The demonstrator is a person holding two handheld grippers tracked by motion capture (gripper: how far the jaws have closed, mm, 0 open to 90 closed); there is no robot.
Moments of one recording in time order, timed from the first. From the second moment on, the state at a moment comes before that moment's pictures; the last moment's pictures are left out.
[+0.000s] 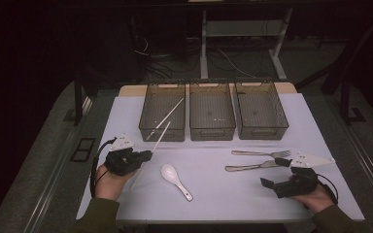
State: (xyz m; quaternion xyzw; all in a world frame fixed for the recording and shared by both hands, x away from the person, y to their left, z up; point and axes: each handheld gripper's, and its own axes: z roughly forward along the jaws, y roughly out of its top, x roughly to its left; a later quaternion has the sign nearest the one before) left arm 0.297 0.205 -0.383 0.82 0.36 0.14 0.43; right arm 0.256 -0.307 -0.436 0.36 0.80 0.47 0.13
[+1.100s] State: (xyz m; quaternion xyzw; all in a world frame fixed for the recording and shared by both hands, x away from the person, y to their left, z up) left arm 0.380 0.177 -0.301 0.80 0.31 0.19 0.47; right arm 0.254 -0.308 -0.435 0.36 0.79 0.48 0.12
